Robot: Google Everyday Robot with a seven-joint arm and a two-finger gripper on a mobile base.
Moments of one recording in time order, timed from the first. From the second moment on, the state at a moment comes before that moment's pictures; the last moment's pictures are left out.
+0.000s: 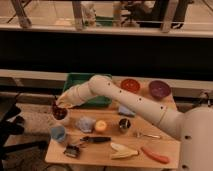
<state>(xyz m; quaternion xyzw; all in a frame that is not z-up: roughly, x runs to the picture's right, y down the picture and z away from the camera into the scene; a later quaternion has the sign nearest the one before) -0.229 0.064 0.724 0.02 -0.54 -0.35 0.76</state>
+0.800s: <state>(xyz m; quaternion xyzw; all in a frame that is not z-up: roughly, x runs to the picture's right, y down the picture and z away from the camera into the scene) -0.231 0.077 0.744 0.01 -0.55 -0.34 0.76</state>
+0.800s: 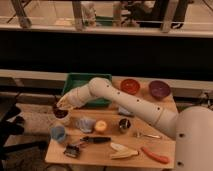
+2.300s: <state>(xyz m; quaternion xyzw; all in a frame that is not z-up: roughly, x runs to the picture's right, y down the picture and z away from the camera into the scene) -0.212 0.068 0.752 0.00 -0.52 -0.33 0.78</state>
